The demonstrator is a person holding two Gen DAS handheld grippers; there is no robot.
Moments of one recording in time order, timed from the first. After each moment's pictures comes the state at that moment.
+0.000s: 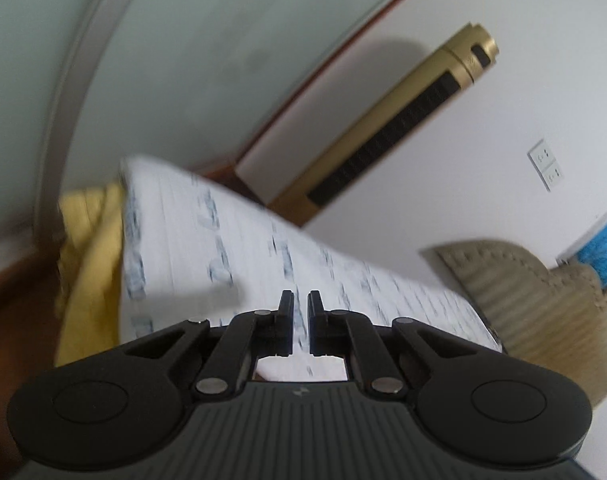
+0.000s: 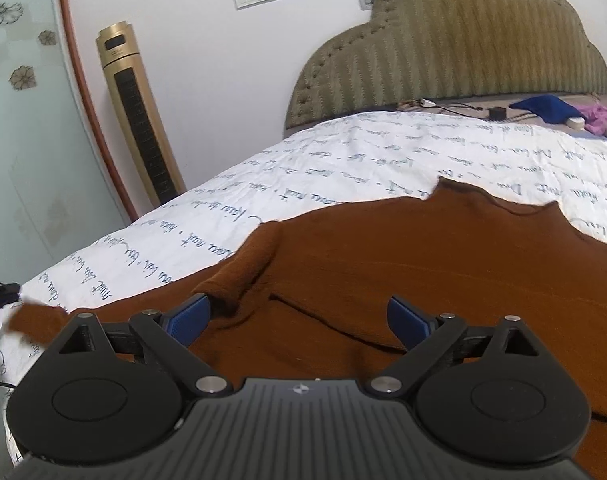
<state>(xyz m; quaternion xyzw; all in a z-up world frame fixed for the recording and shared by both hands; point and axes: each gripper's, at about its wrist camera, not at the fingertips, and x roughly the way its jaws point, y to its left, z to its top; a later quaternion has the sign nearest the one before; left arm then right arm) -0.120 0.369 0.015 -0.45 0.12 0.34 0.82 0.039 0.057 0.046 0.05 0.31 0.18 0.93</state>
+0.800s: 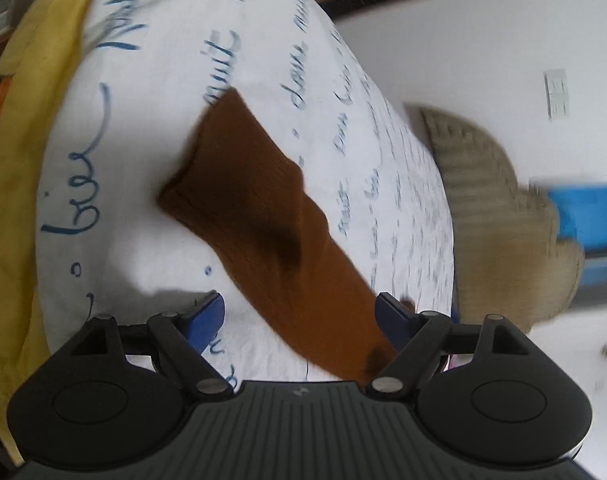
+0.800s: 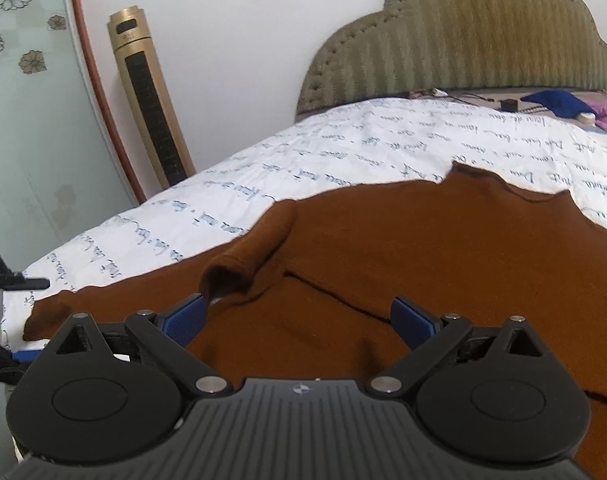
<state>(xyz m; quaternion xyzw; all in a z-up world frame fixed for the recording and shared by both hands) -0.107 0.345 -0.053 -0.65 0.25 0.16 0.70 0.033 0.069 0.036 0.04 0.33 0.20 0.92</state>
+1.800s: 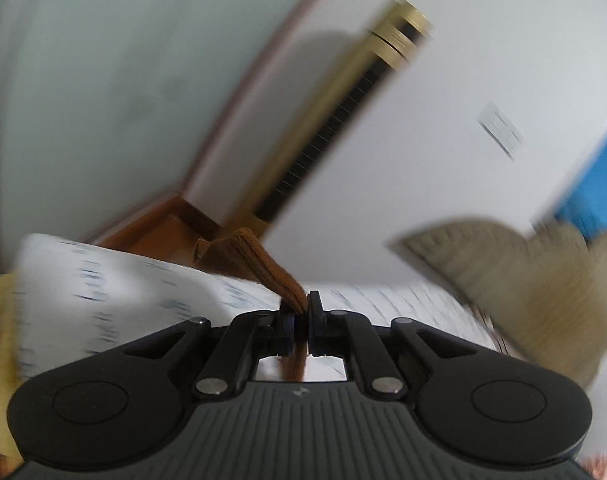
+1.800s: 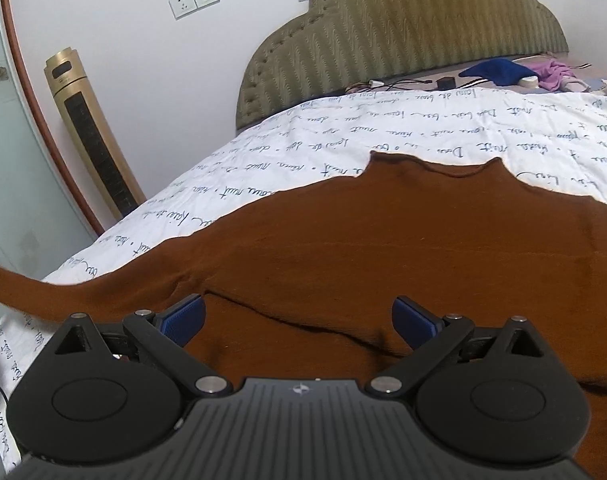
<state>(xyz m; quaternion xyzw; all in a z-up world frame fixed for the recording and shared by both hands) -0.032 0.368 0.065 -0.36 0.14 0.28 0.88 0.041 0.014 0.032 0.09 0.32 0.13 0.93</state>
